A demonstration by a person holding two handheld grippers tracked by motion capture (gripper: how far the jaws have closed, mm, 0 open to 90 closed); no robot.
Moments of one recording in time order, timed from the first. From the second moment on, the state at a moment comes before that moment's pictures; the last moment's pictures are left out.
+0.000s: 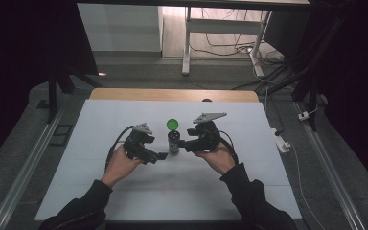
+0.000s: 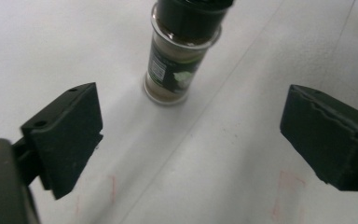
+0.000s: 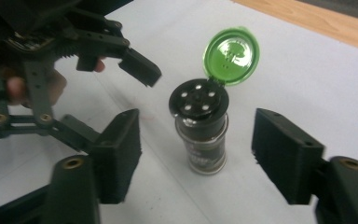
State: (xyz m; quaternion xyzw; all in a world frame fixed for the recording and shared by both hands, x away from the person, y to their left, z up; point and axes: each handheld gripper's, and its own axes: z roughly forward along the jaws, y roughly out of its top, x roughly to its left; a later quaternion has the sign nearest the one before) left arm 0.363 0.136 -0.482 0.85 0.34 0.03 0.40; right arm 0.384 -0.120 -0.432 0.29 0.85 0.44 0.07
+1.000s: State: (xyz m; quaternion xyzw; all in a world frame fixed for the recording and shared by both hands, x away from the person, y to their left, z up) left arm 0.301 0.185 -0.464 0.83 0.34 0.02 0.44; right arm 0.344 -0.142 -0.438 0.28 0.86 0.43 0.07
